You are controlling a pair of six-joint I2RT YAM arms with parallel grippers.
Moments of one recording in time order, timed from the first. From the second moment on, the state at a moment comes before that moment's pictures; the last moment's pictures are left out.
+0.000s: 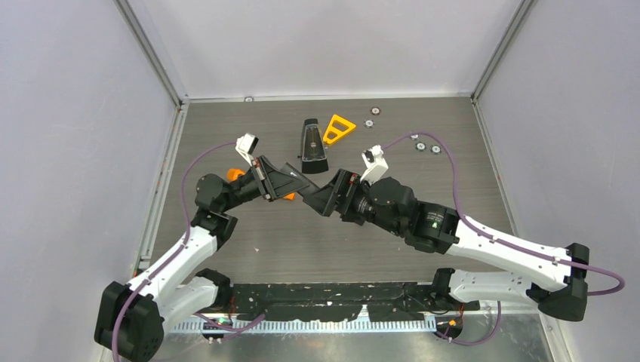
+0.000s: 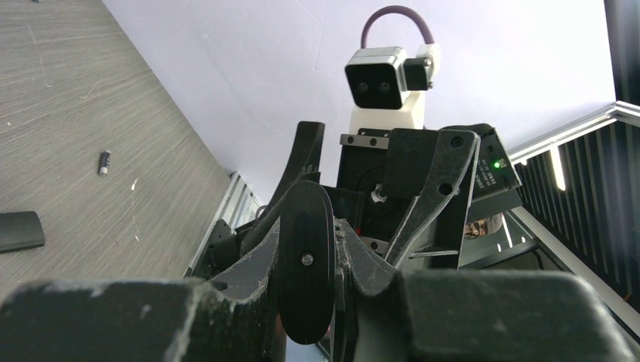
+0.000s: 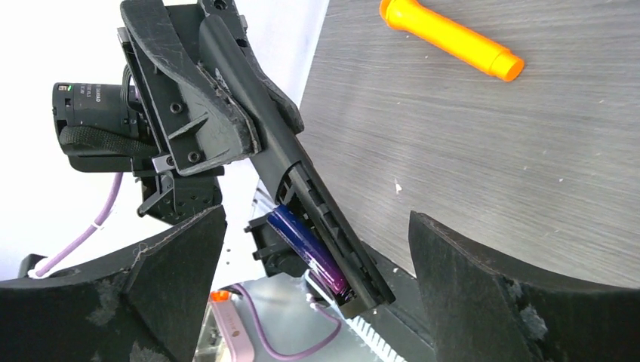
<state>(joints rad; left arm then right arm) -0.40 0.96 0.52 0.75 0.79 -1.33 1.14 1.03 1.01 -0.29 0.26 1.01</state>
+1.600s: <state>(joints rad) -0.40 0.93 0.47 0.77 0.78 -1.37 1.07 1.00 0.76 0.12 0.08 1.27</state>
